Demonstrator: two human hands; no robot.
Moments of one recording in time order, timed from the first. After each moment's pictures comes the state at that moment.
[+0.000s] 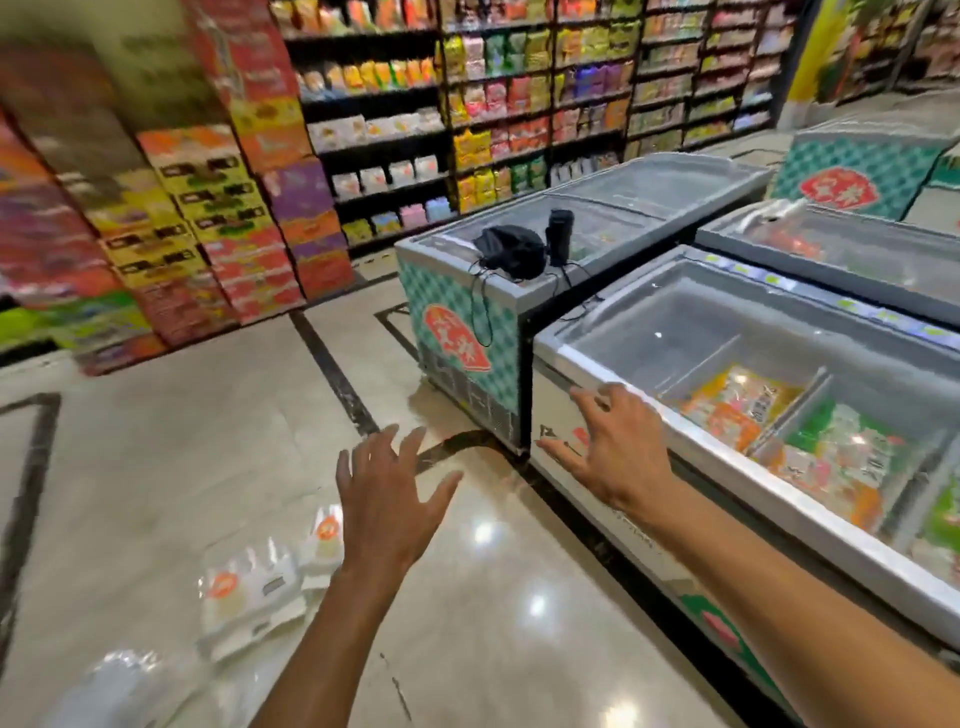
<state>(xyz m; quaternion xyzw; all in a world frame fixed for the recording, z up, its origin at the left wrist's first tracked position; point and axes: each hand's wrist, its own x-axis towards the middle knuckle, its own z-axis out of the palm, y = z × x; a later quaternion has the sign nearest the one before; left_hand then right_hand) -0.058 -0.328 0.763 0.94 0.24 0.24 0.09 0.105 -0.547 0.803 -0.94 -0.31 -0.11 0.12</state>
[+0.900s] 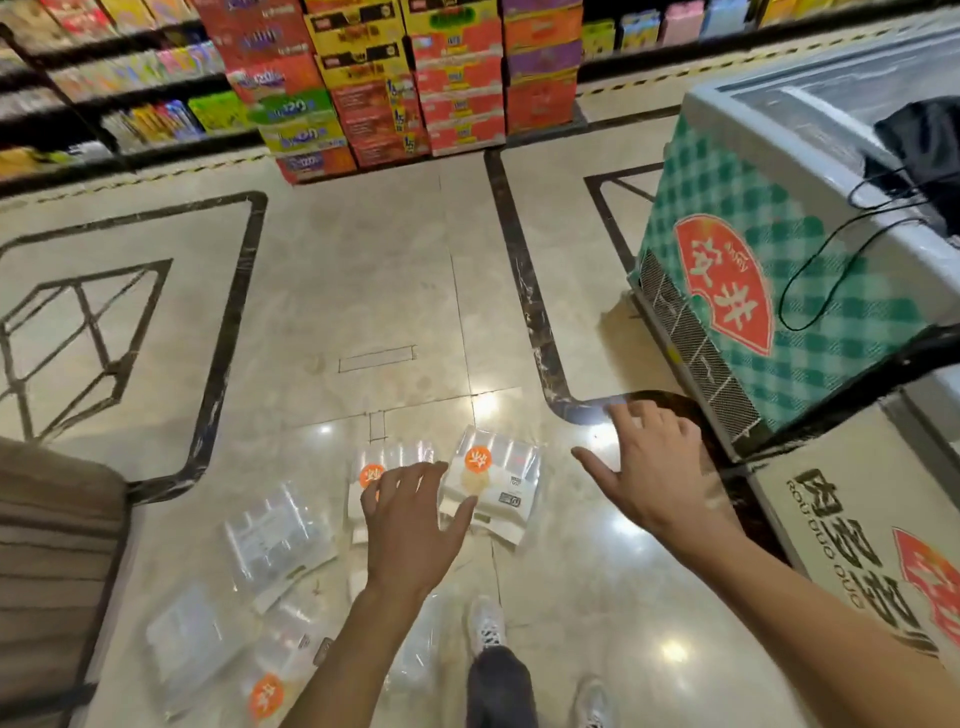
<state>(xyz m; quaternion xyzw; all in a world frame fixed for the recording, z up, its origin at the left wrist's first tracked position) -0.026 0.081 0.576 0.87 0.47 0.10 0.10 0.238 -0.034 0.610 -0.88 -0.47 0.04 0.07</state>
